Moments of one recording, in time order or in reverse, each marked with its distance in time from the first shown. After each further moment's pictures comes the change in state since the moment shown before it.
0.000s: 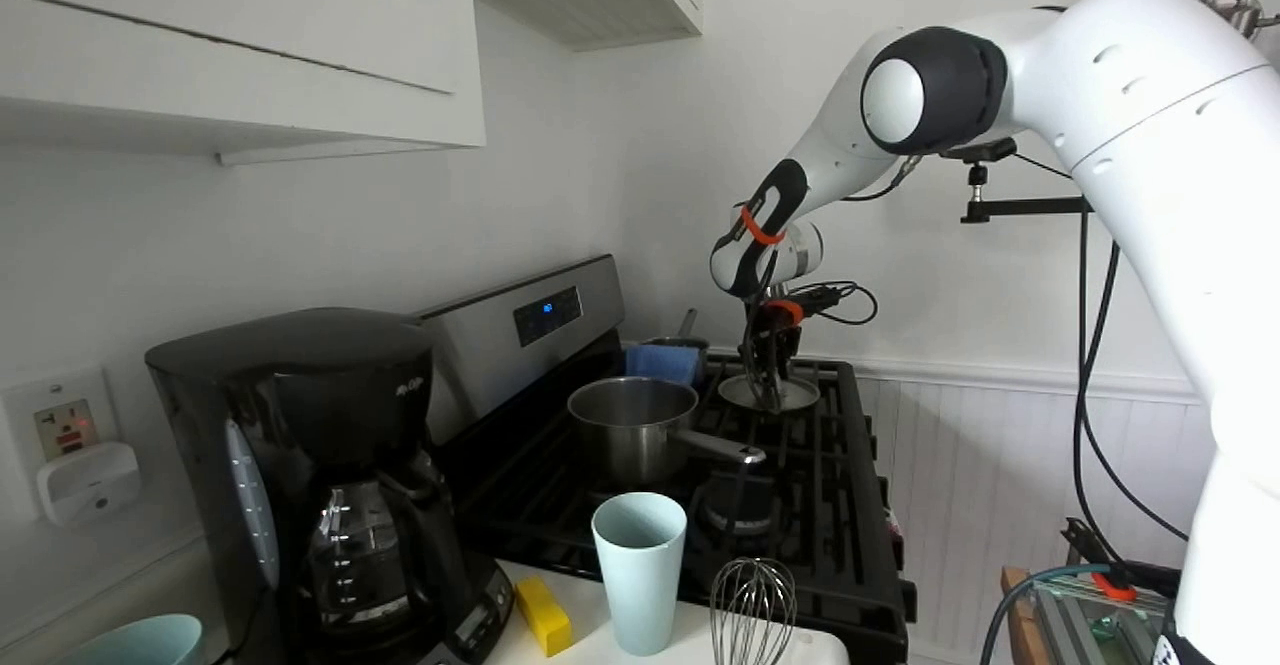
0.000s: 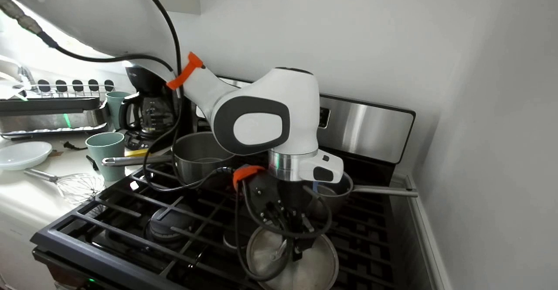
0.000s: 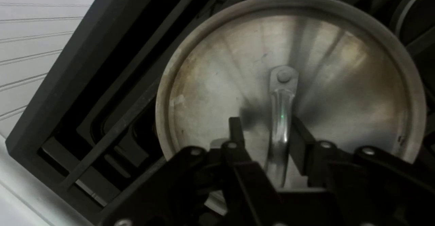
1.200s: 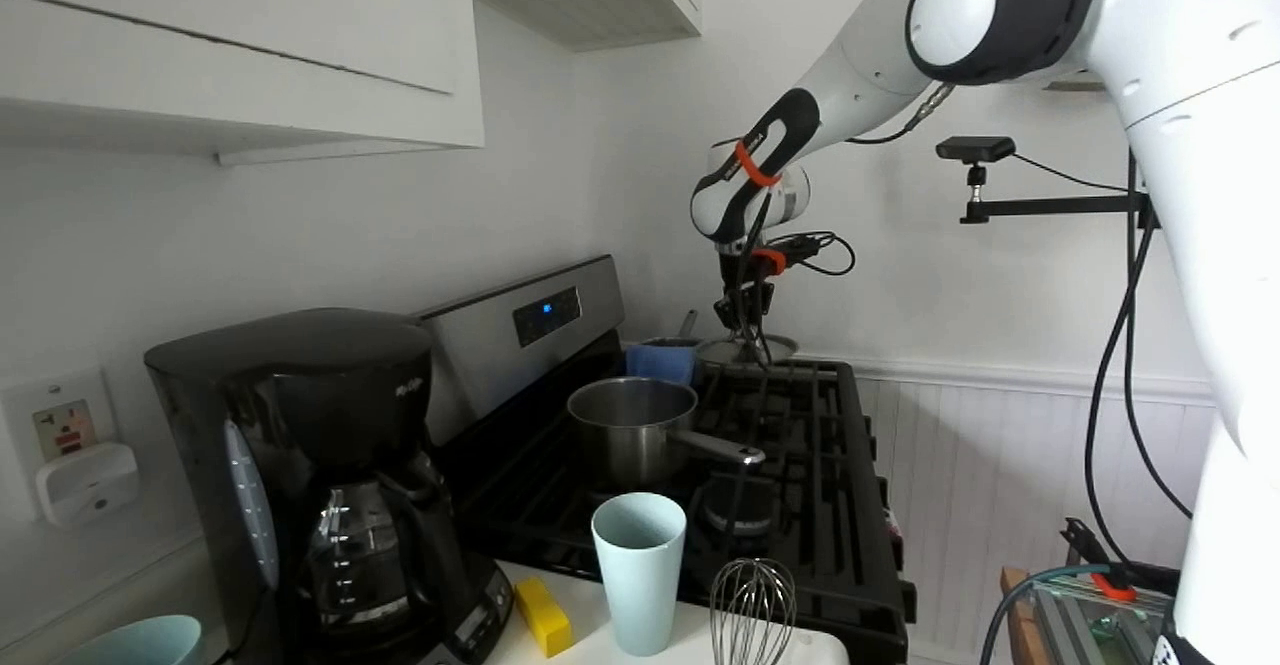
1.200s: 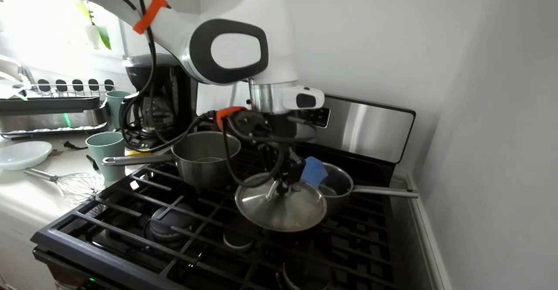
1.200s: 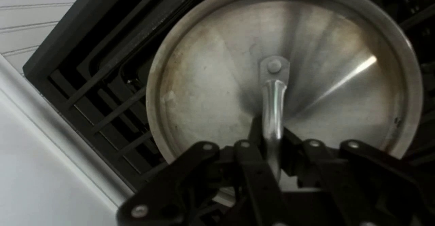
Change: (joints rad) arm 0.107 -0.218 0.002 -0.073 -0.077 -0.069 -0.019
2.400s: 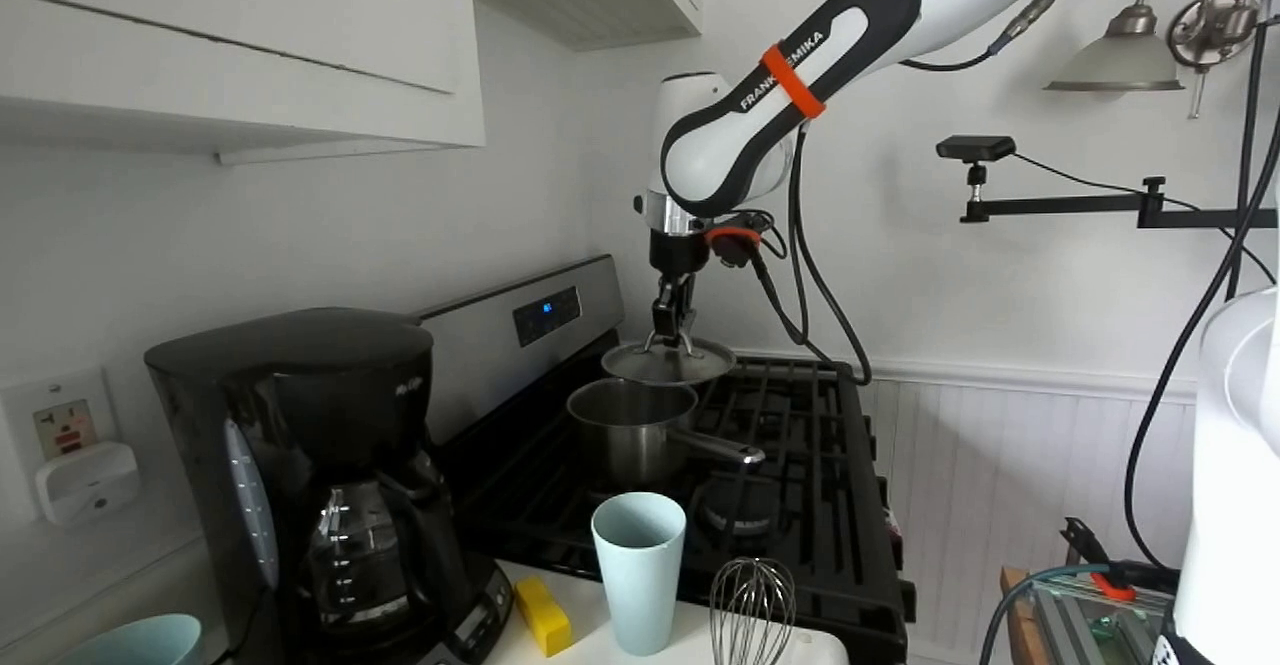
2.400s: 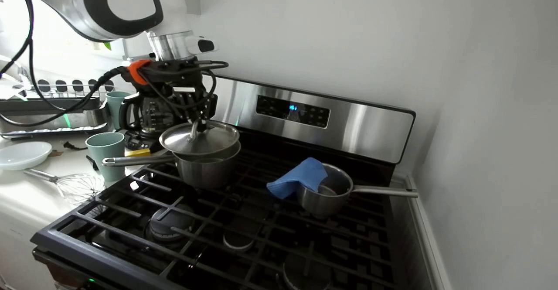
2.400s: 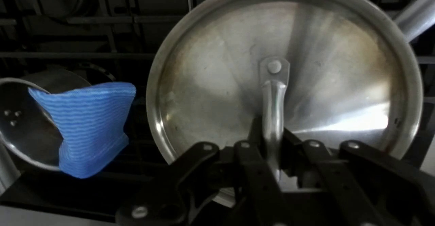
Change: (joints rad) arm 0.235 -0.412 0.163 -0.422 -0.099 0.109 -0.188
